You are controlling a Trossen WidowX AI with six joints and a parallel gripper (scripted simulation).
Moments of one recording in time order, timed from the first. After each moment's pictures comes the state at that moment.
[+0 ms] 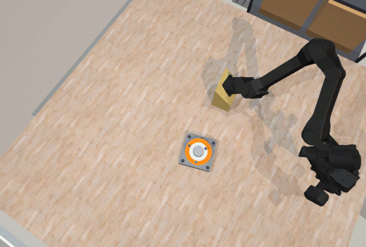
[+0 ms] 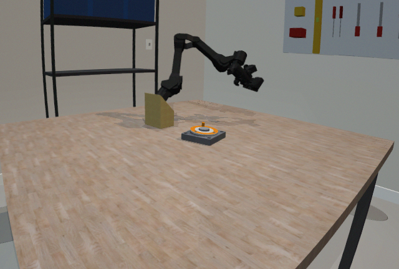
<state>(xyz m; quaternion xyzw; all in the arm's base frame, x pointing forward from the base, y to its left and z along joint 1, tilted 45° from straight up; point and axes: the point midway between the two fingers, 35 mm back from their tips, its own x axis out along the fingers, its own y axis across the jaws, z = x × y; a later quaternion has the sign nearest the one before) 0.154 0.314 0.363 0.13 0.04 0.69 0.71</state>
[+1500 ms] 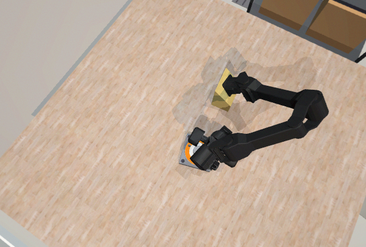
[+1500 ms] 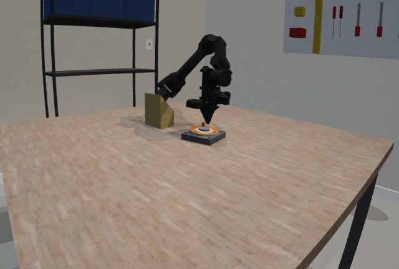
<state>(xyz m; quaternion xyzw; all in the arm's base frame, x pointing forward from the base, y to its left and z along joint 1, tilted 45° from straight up) 0.244 0.102 0.014 0.22 0.69 0.31 0.62</state>
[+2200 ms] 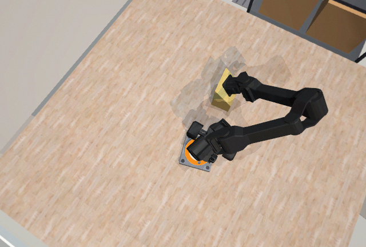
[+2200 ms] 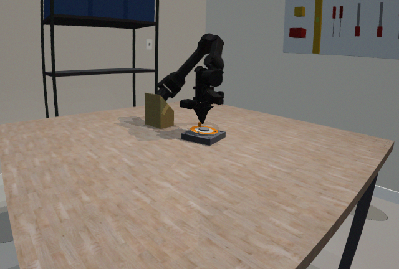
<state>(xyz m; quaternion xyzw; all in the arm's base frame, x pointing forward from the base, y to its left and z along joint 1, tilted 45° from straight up) 0.228 0.088 0.003 0.23 0.69 0.31 0.62</state>
